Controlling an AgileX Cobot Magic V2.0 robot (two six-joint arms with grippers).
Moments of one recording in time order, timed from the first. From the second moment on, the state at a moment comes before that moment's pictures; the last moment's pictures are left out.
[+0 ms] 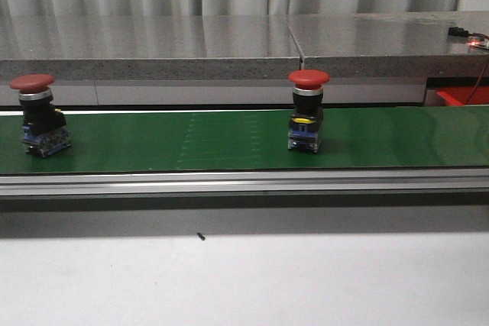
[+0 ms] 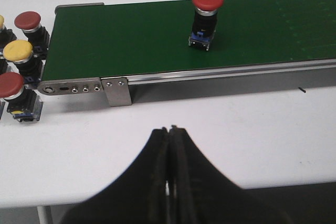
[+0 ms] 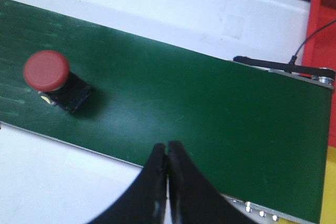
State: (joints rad) left arm 0.01 0.25 -0.62 -0.16 1.04 0.10; right arm 0.28 1.17 -1.06 -0.06 0.76 0.09
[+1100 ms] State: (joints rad) left arm 0.01 0.25 -0.62 -0.16 1.04 0.10; right arm 0.34 1.71 -1.35 0.16 0.91 0.20
